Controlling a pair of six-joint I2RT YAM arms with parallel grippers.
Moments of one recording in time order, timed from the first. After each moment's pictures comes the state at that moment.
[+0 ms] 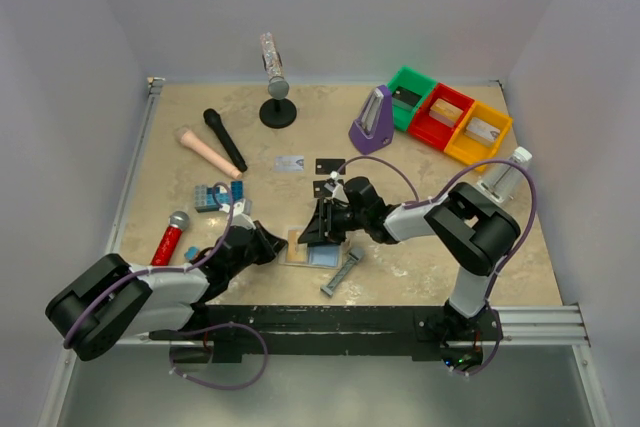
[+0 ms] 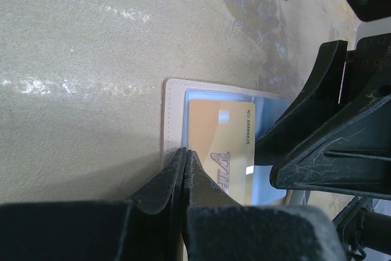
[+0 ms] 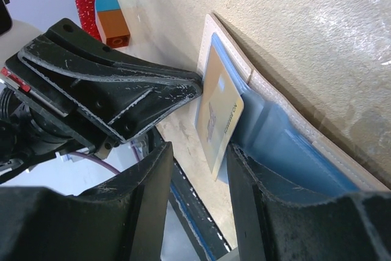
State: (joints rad) left arm -0.71 1.18 0.06 0.62 -0.10 -0.96; right arm 0.75 1.80 0.70 0.47 -0.60 1.00
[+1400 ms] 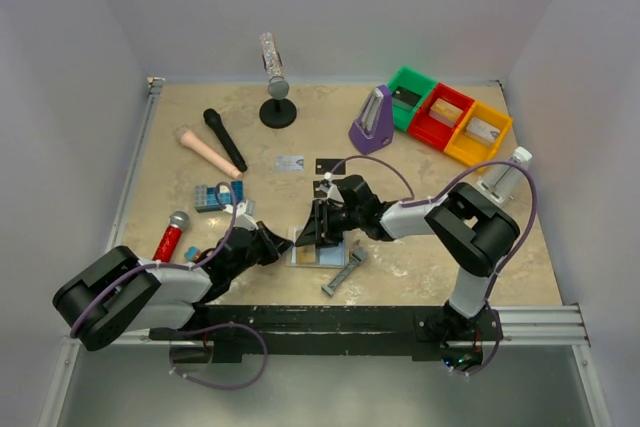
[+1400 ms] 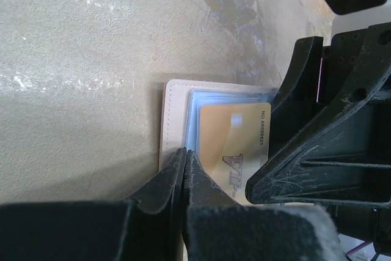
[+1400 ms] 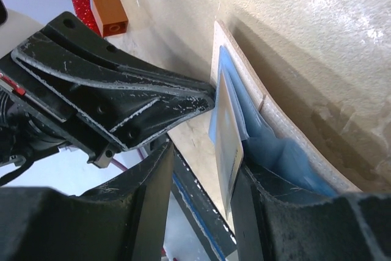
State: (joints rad) left arm -0.73 1.24 0.05 0.72 -0.06 -1.01; right arm 0.77 1.80 0.76 0.37 -0.62 0.98
